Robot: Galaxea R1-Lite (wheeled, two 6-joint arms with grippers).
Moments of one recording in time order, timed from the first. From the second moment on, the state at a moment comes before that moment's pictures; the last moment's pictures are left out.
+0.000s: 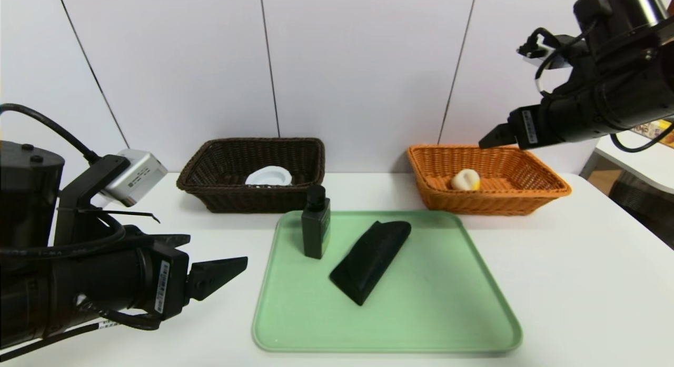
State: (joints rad) left arm -0.60 1.20 -0.76 0.05 0.08 -0.20; right arm 0.29 1.69 -1.68 0.67 -0.19 0.00
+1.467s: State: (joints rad) left arm -0.68 1.20 -0.75 -0.01 0.09 -0.24; right arm 0.30 1.05 -0.75 0.24 -0.18 0.17
